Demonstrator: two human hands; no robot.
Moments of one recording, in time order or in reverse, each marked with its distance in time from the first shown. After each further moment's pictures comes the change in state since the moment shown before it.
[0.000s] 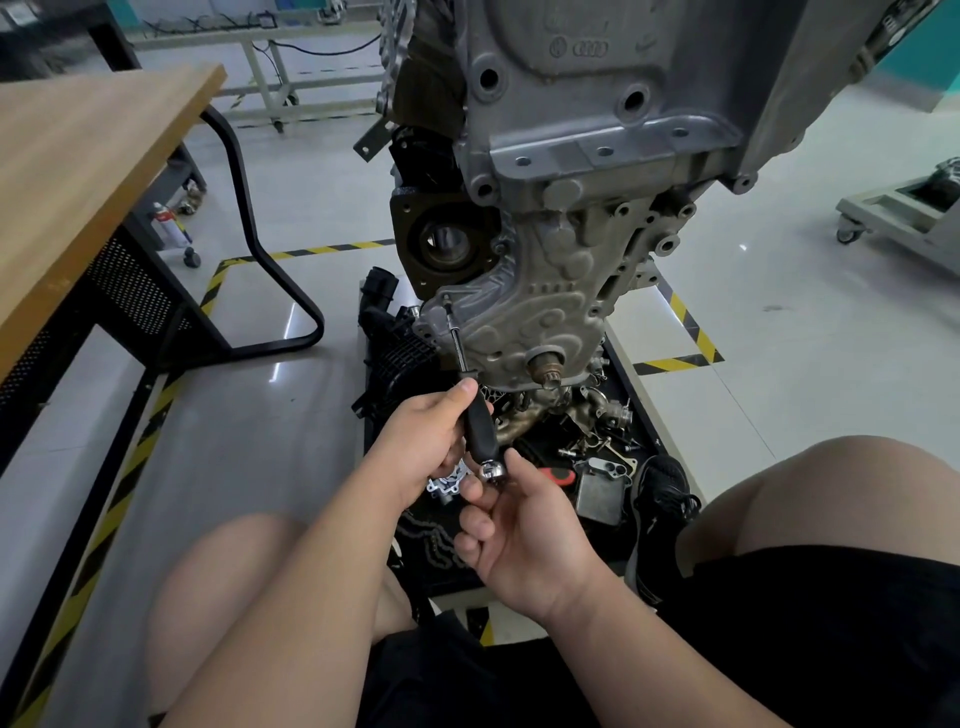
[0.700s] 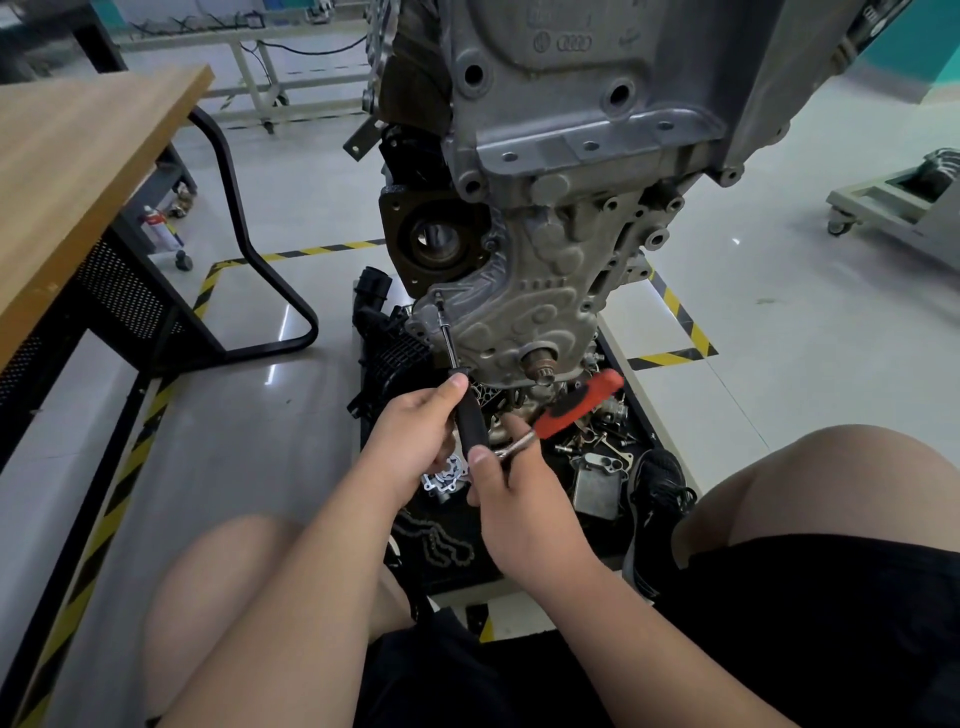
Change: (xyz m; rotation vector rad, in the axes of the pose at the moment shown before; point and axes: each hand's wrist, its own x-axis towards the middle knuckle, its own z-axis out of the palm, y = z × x) left_hand 0.002 -0.002 -0.004 0.025 0.065 -0.012; right_hand -0.005 -0.004 0.001 -1.226 0.323 -0.508
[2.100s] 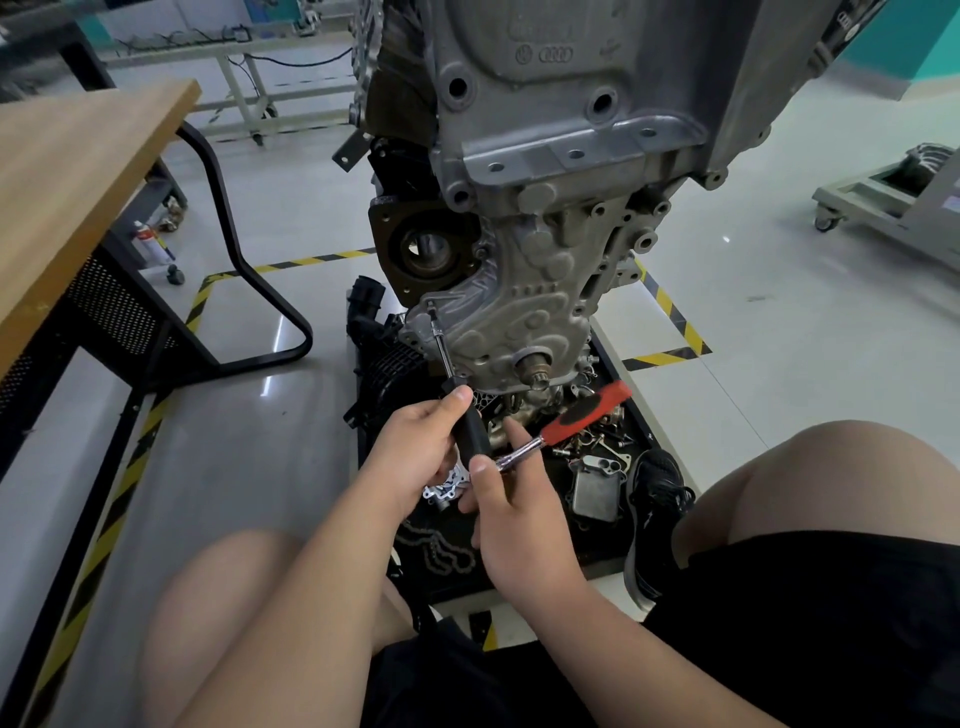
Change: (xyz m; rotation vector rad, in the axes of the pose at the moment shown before) left_hand 0.000 -0.001 0.003 0.039 -0.036 0.006; right_hand -0.006 0.007 0.012 0.223 0.092 0.035
